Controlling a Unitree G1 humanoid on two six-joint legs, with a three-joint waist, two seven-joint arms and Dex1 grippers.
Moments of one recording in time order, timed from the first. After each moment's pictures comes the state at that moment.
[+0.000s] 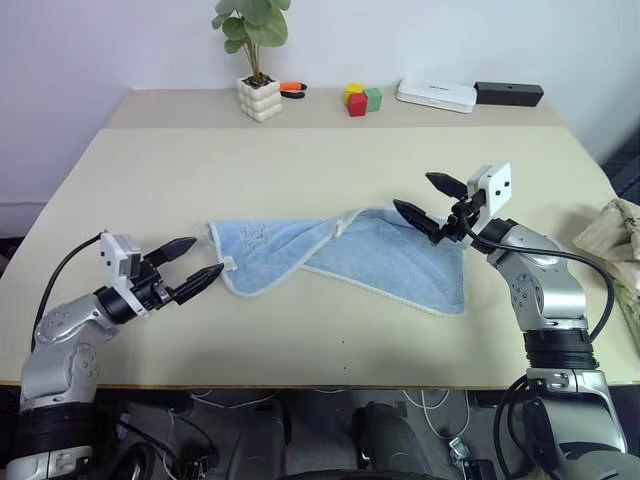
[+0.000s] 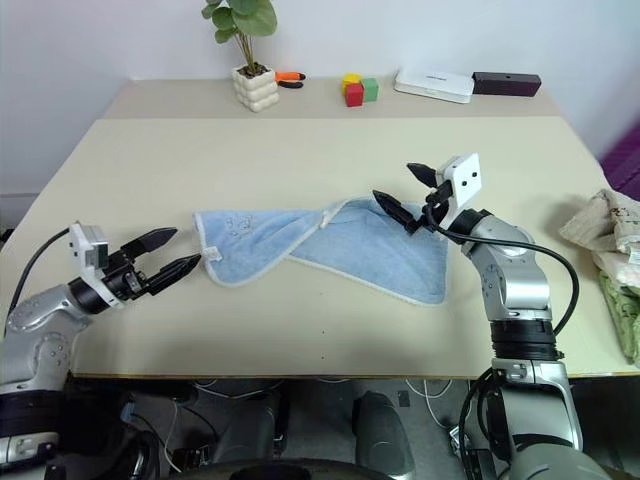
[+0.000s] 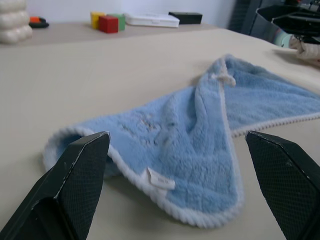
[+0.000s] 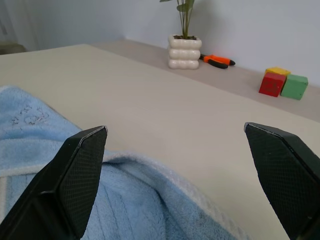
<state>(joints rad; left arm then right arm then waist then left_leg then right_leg) -0.08 0.60 0.33 0.06 -0.58 0.19 -1.06 -0.49 -0.49 -0.13 0.16 0.38 0.20 0.78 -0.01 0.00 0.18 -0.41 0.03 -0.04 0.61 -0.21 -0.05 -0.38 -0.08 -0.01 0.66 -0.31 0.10</state>
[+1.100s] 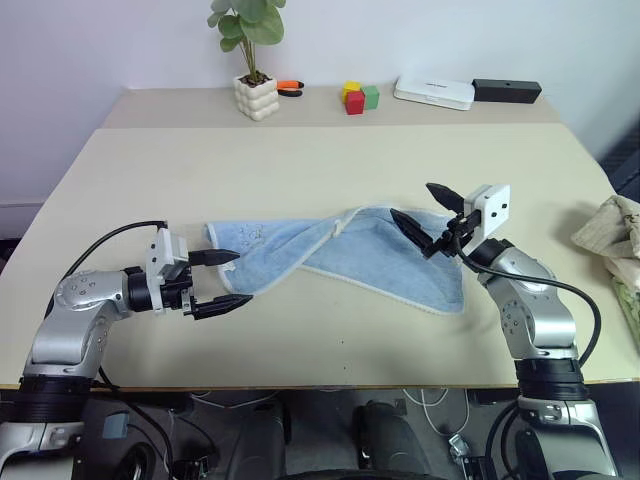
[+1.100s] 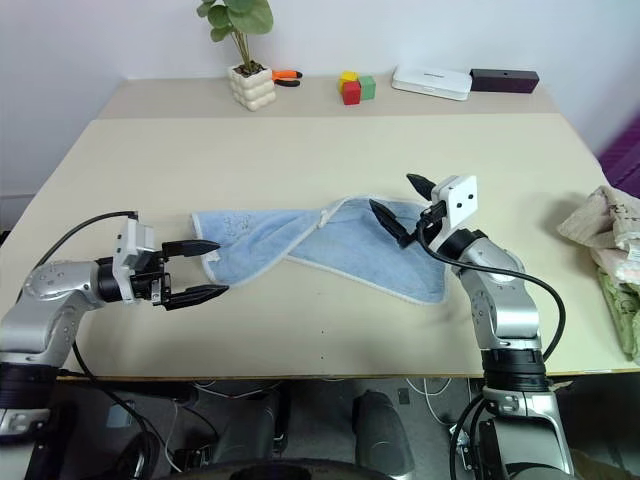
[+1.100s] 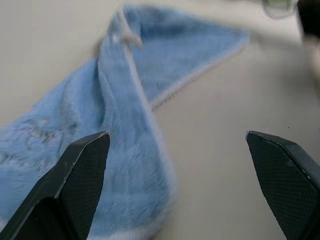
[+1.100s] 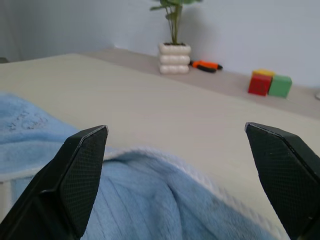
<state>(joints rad) -0.23 0.76 0.07 0.08 -0.41 0.14 -1.29 -0.33 -0.42 -0.13 0.00 0.37 0.14 0.67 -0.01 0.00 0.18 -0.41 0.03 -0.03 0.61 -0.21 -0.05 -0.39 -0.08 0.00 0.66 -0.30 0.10</state>
